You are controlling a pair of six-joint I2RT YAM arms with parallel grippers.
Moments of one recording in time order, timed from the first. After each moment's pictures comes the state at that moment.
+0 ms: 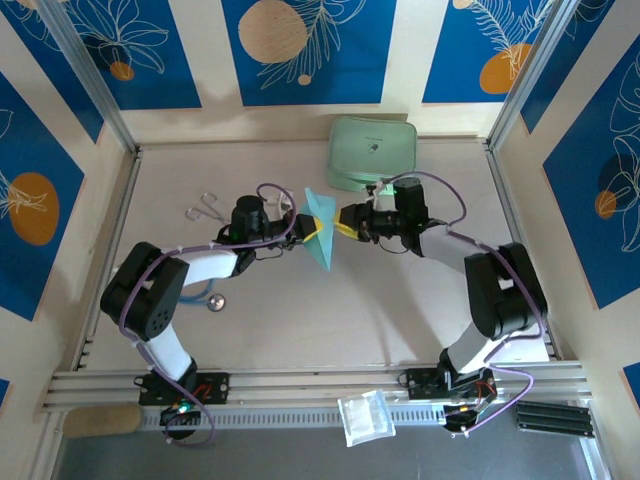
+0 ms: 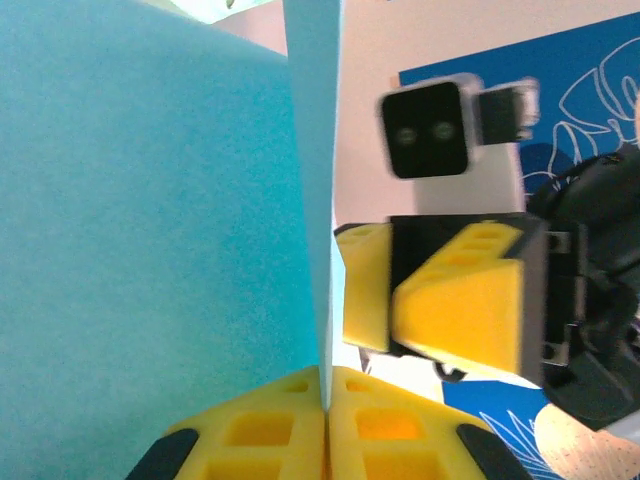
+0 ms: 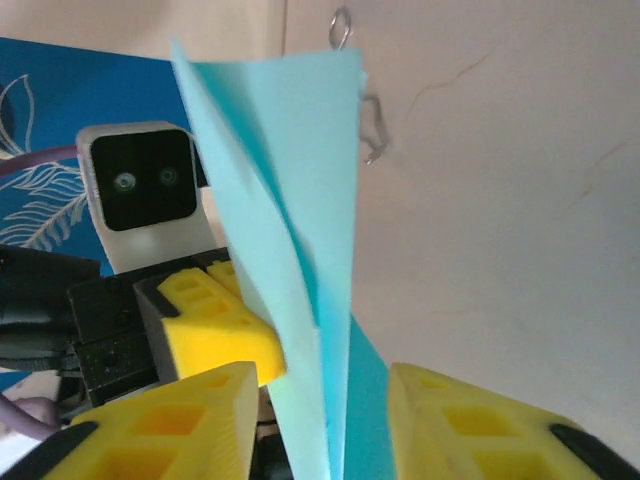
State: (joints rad) left arm -0.50 1.71 0.82 0.59 0.73 -1.10; right arm 0.29 1.60 0.88 0.14 -0.89 0.90
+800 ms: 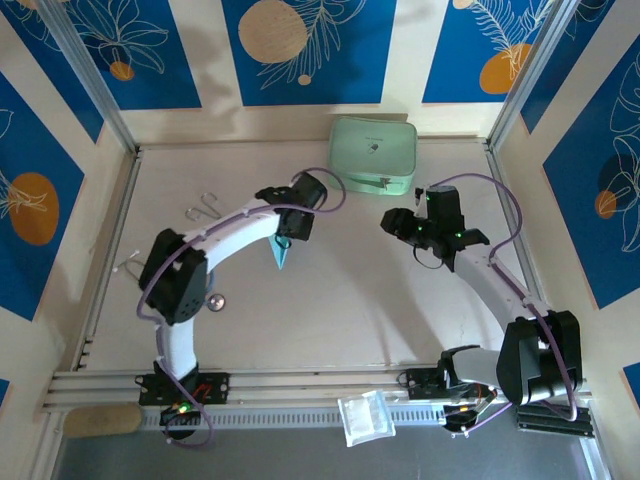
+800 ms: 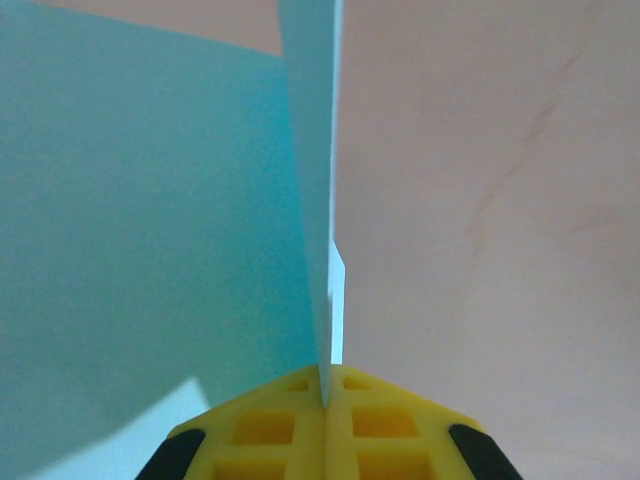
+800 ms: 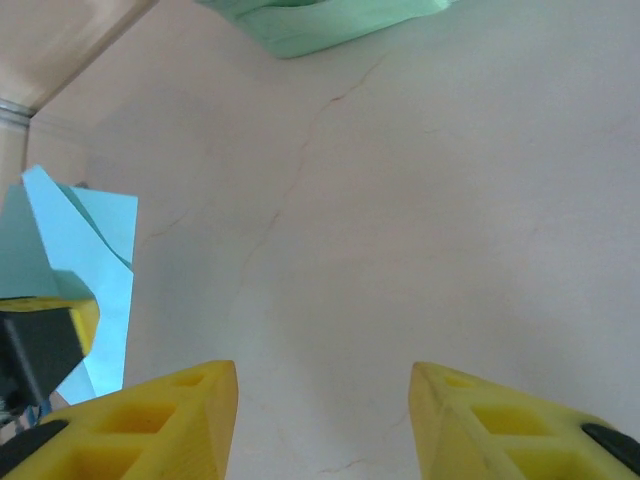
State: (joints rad) left arm -0.71 1.95 1.57 -0.84 -0.37 -0.34; right arm 0.18 1.25 0.84 -0.34 -0.30 0.60
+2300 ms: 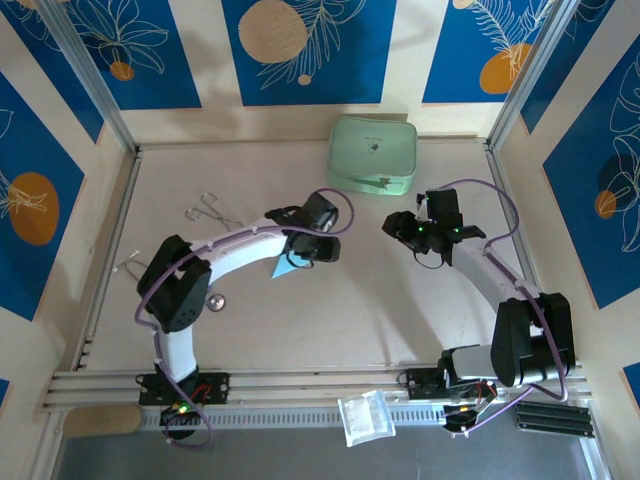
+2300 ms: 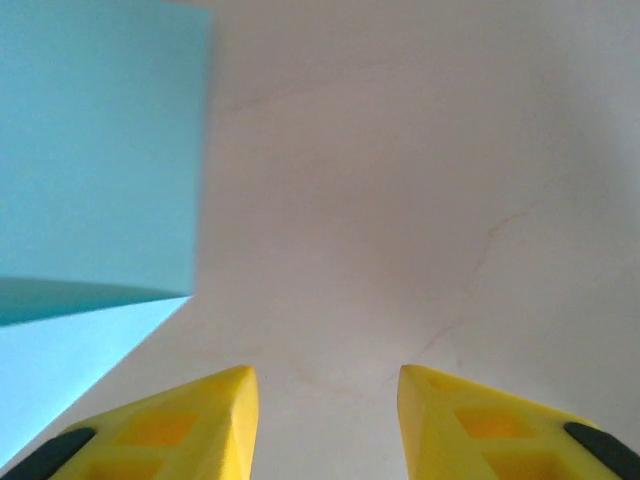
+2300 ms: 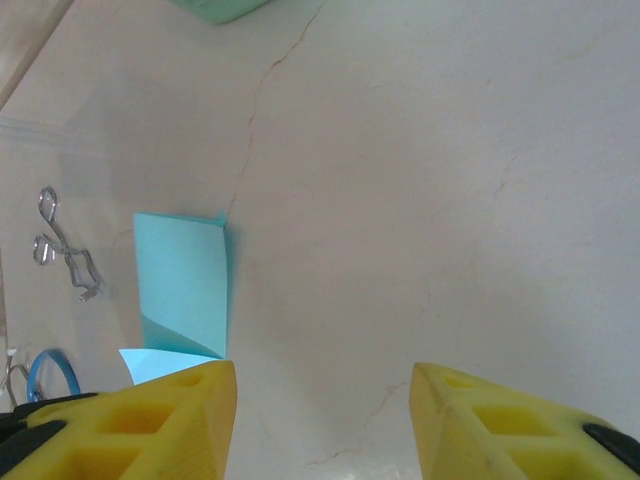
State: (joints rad) left arm -0.77 1.85 1.35 -0.58 0.07 -0.59; right arm 0.15 1.33 0.83 -0.35 -0.35 0.66
